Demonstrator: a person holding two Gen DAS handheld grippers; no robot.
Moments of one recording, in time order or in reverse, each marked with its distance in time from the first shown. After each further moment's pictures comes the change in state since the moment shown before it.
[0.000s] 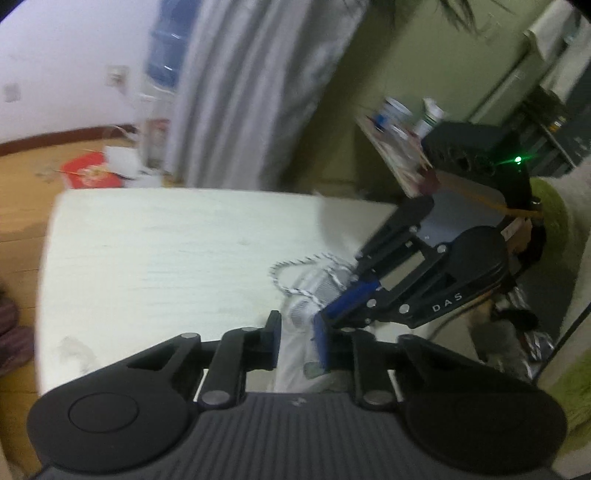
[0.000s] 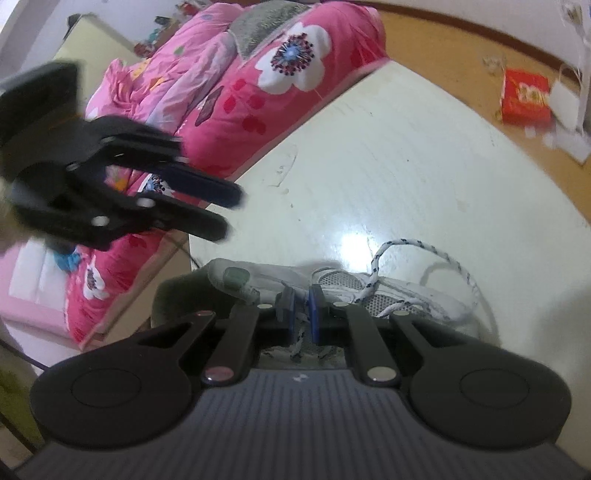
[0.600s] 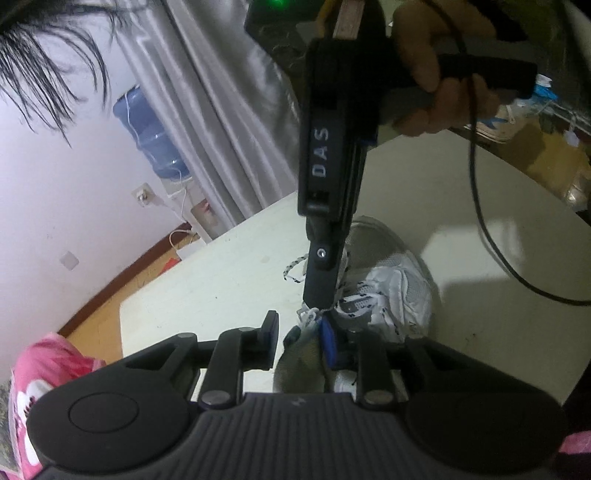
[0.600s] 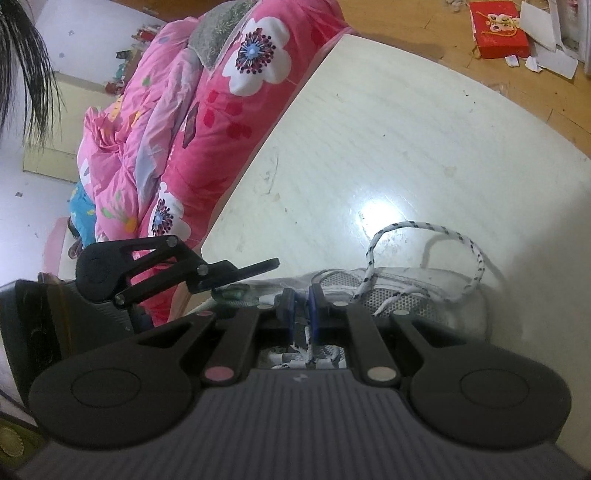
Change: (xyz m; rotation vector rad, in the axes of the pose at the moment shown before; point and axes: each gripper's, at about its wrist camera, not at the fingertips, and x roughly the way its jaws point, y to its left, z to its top) left arm 0.041 -0.109 -0.056 0.546 -0.057 0.498; right arm 0.001 -0.025 0.012 0.287 0.064 0.082
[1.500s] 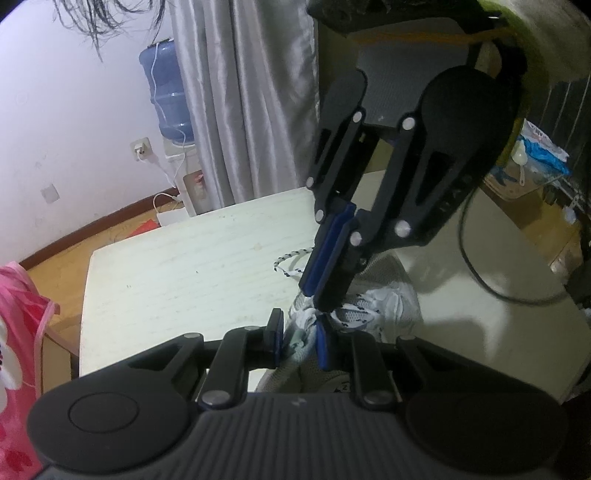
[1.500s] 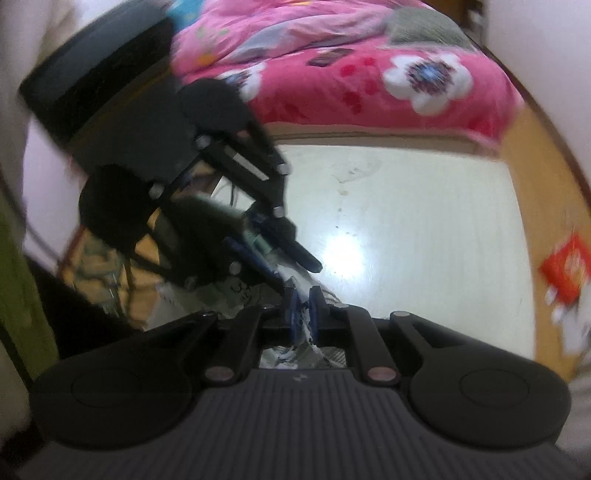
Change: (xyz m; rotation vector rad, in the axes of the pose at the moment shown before) left arm 0.016 0.026 -0.006 -0.279 0.005 -0.114; right arm 0.001 0.063 -0.004 -0.893 0.100 -0.093
